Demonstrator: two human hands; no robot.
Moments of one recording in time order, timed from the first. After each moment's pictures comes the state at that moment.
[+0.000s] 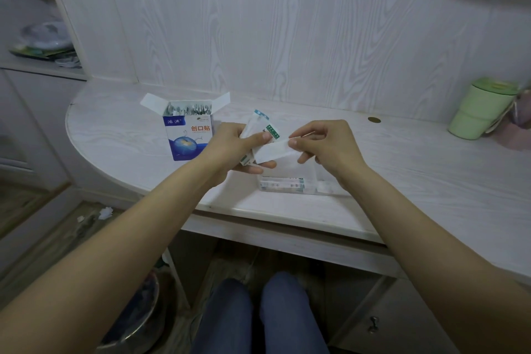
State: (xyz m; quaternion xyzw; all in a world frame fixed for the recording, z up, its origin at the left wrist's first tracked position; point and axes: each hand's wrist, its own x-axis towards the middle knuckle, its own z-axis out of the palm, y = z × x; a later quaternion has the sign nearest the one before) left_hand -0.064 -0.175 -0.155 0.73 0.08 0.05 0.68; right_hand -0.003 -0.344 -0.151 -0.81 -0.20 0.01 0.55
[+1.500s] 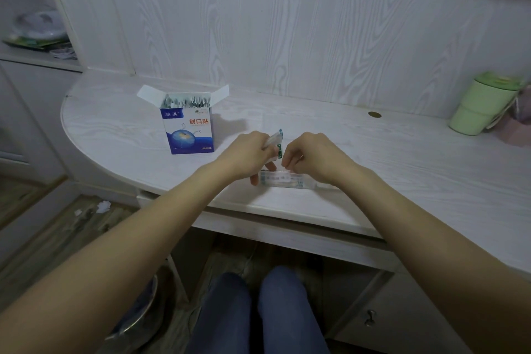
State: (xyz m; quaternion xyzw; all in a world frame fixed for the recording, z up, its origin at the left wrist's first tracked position) left_hand -0.030 -0.180 -0.185 0.94 0.01 0.02 0.33; right_hand 0.002 -0.333 -0.160 -0.92 -0.33 0.05 0.18
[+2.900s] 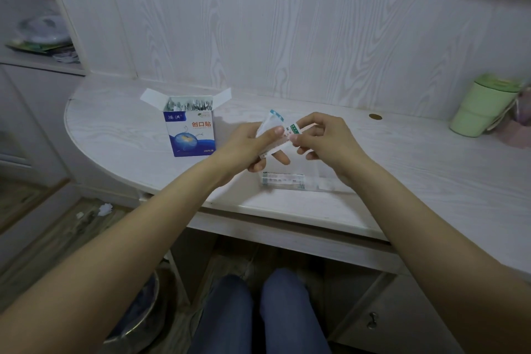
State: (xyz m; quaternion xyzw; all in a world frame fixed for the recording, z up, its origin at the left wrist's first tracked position) left_hand -0.061 -0.184 -0.160 0.78 -0.01 0.04 0.62; right_hand -0.006 -0.340 -0.145 -0.80 -0.20 0.06 0.56
